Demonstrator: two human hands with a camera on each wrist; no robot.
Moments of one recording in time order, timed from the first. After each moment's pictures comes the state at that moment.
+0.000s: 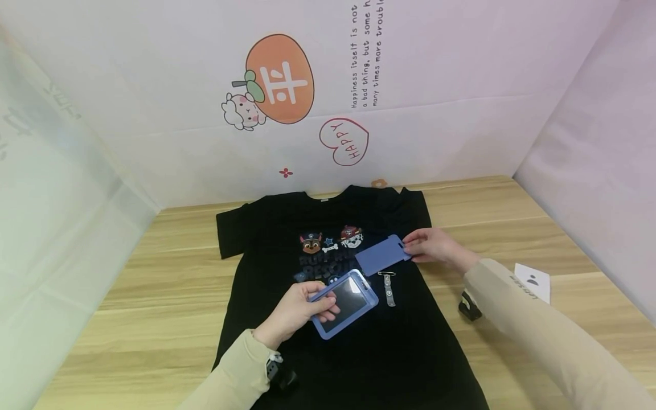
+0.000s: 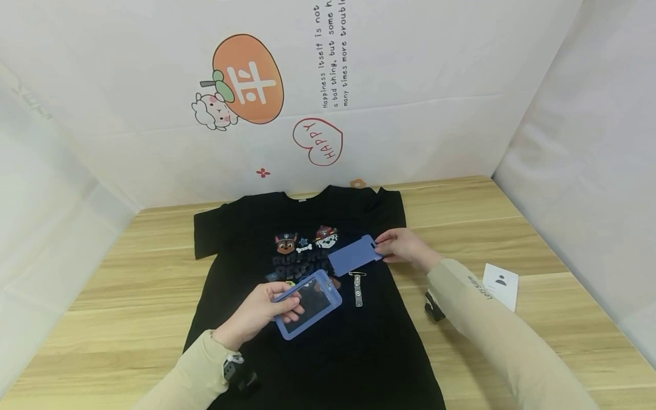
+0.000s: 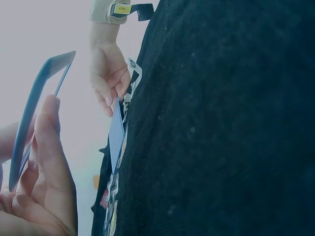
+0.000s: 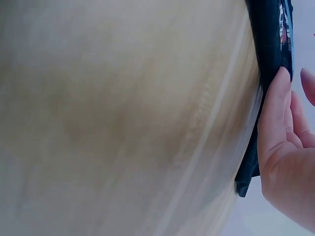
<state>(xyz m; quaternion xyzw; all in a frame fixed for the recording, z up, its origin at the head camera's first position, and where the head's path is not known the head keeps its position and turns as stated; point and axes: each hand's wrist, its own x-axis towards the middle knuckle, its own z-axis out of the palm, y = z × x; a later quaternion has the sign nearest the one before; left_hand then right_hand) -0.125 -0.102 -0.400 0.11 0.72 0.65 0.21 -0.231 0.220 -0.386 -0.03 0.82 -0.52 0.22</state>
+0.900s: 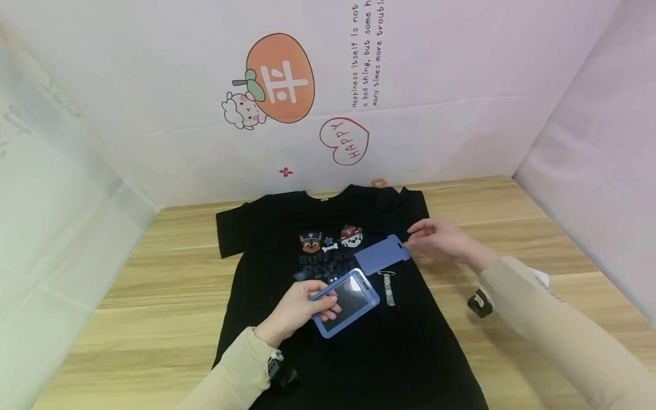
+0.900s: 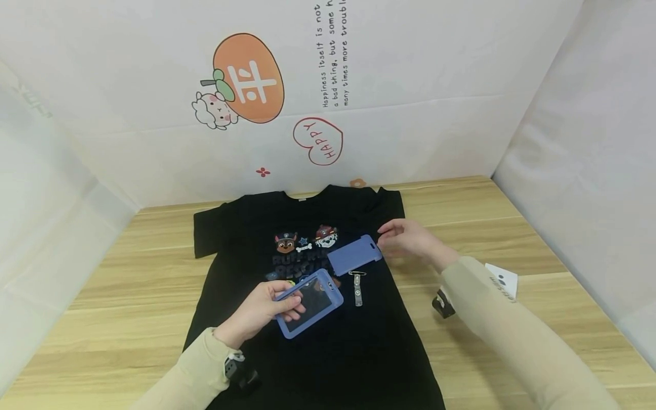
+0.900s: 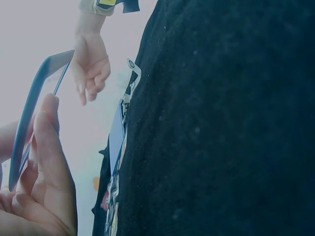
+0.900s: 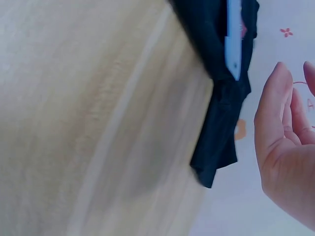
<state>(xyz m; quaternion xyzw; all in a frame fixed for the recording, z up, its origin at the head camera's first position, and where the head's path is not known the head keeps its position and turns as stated) -0.125 -0.100 -0.396 0.11 0.72 0.65 0.22 -0.221 0.233 -0.362 -0.08 0.81 -0.54 0.21</state>
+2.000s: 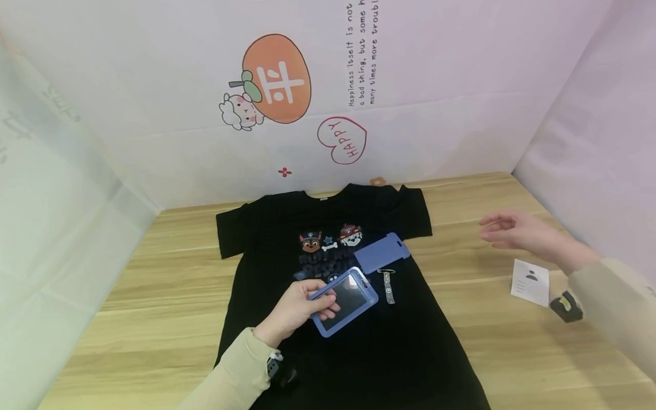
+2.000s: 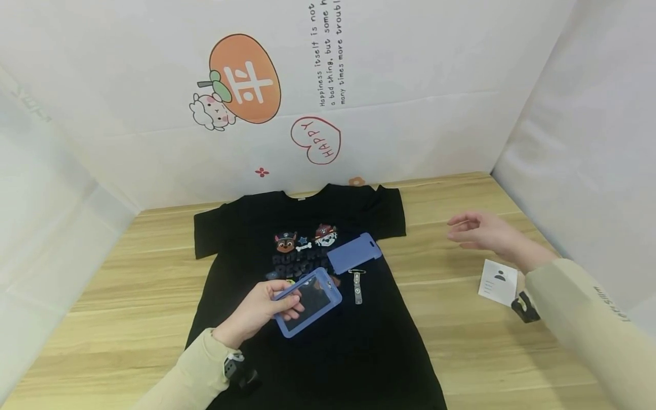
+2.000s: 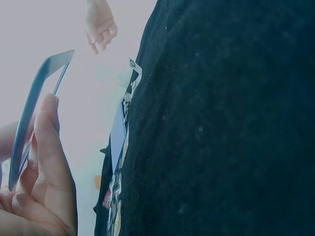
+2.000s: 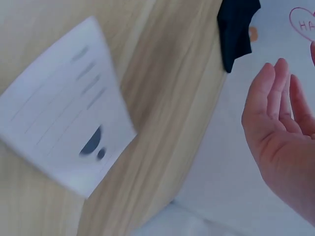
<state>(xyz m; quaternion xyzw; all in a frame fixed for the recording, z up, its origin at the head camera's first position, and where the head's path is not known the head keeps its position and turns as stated) -0.123 -0.101 -0.396 0.11 0.72 0.65 0.21 -0.194 0.350 -0.340 -0.09 0.89 -0.42 0.16</state>
